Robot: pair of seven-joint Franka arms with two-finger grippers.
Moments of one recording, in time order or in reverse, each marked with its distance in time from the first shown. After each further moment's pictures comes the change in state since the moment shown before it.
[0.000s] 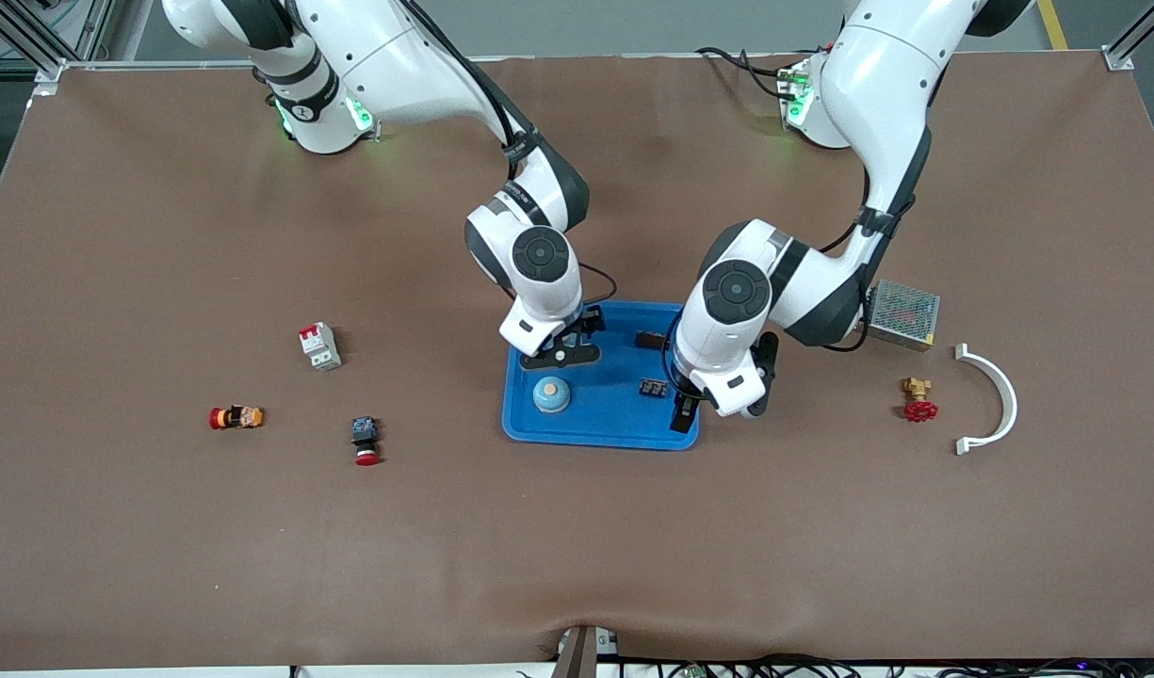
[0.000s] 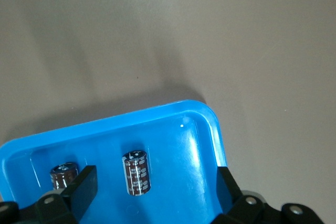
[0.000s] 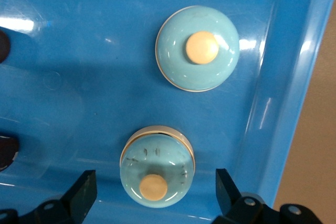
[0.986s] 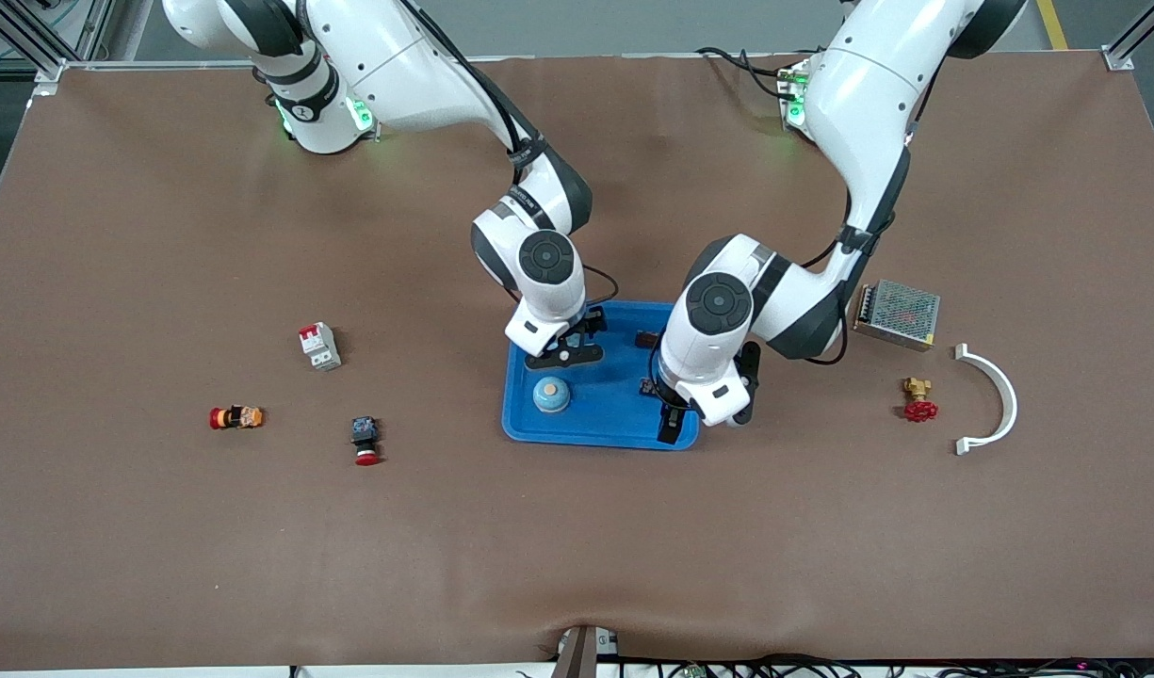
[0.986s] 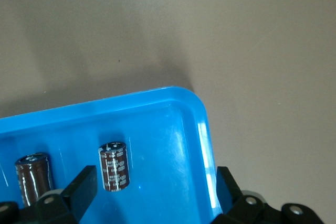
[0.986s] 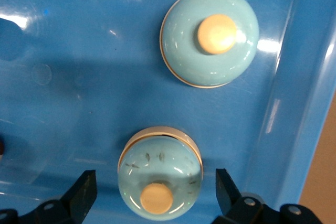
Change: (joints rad) left arm -0.023 0.081 0.006 0.071 0.006 0.031 -0.044; right arm 0.010 0.031 0.000 0.000 0.000 0.031 0.000
